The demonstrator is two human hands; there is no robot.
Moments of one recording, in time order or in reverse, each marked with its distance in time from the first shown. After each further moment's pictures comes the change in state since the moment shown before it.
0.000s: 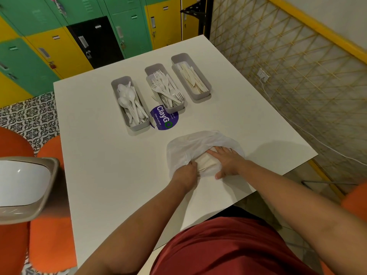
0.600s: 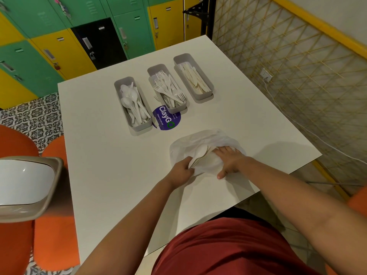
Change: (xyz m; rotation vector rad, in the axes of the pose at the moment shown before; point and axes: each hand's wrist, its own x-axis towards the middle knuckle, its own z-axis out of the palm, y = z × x) left_hand -0.017 -0.022 -0.022 -0.787 -0.005 -0.066; right_hand 0.004 -0.002 -0.010 -0.004 -0.064 0.046
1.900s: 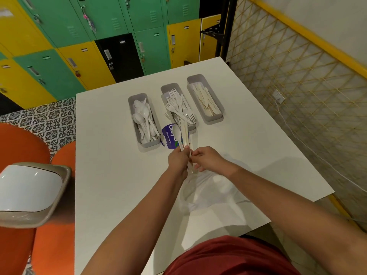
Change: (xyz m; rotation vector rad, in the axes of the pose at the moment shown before) left_hand 0.051 0.064 -0.047 -0.962 0.564 -0.348; right_hand -0.001 -0.089 -0.087 0.998 0.189 -0.092
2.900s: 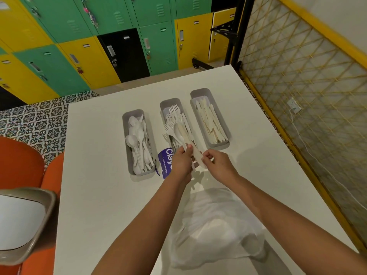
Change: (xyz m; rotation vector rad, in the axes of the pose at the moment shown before) left_hand 0.073 0.074 0.066 -0.150 -0.033 -0.051; right_hand 0.093 -0.014 -0.073 -0.157 0.218 -0.222
